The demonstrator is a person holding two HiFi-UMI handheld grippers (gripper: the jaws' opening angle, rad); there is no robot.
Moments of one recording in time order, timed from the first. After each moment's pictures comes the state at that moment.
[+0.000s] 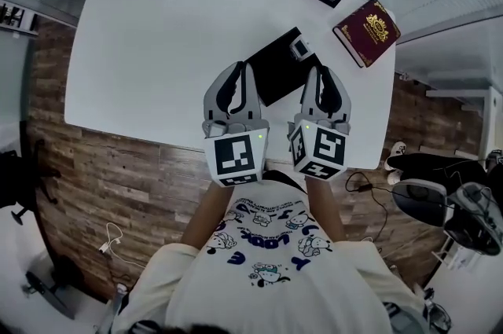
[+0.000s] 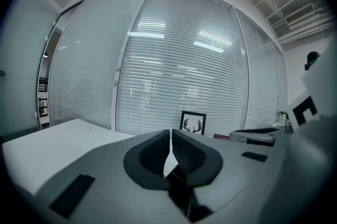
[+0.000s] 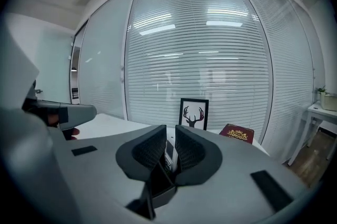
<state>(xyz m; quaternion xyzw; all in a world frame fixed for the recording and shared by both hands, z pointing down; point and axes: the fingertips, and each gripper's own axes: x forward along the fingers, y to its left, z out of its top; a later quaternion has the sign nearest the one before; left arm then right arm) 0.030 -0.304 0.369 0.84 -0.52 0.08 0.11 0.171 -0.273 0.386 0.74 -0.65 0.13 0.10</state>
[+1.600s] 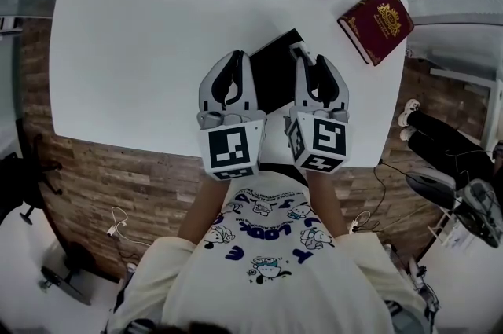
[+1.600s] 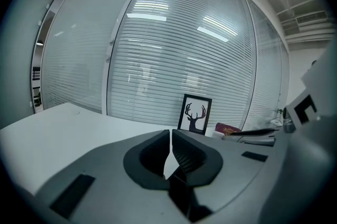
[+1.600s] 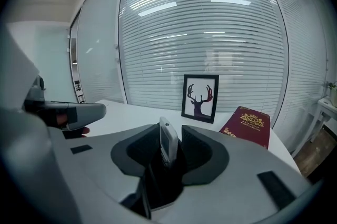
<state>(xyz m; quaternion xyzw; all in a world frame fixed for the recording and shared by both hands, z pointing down) 0.063 -0.367 0.438 0.84 -0.50 0.13 0.16 0.188 -0.331 0.459 0.71 -0.66 0.21 0.16</state>
